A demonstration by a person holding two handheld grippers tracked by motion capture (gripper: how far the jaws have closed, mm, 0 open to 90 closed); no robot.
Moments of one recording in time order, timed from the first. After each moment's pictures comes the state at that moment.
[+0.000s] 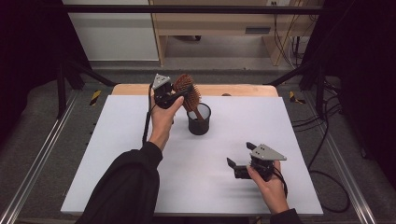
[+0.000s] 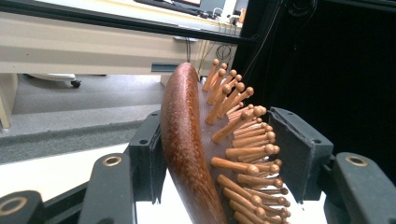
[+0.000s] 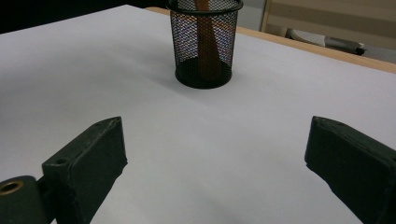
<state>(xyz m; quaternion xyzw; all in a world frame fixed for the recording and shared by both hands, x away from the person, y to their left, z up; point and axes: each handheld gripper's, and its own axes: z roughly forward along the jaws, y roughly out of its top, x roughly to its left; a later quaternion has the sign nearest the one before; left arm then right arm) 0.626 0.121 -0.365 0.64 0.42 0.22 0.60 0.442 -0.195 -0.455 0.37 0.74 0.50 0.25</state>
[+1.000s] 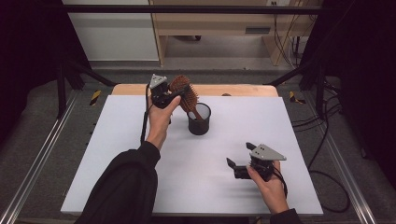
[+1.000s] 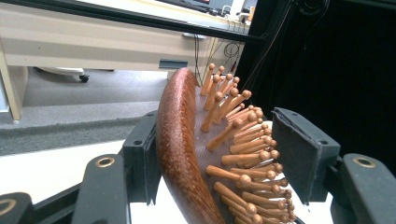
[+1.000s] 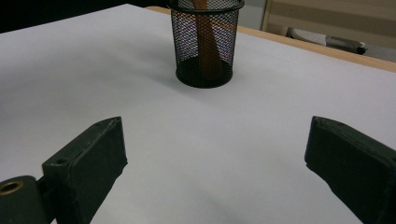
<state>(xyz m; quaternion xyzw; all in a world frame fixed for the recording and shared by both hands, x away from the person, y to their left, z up) 0.631 0.131 -0.370 0.64 0.44 0.22 0.59 0.442 -0.195 -0.455 0.37 0.74 0.50 0.25</state>
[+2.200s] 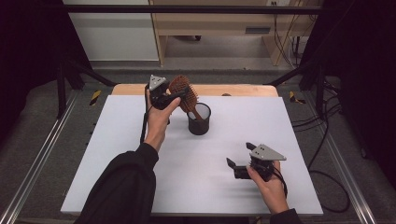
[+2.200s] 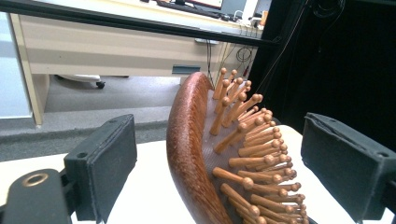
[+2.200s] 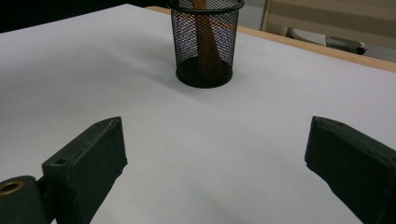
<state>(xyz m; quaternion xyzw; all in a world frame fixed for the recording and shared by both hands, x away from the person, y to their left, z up) 0.628 0.133 -0.371 0.63 0.44 0.25 0.59 0.441 -0.195 -0.455 0.37 0.74 0.50 0.25</state>
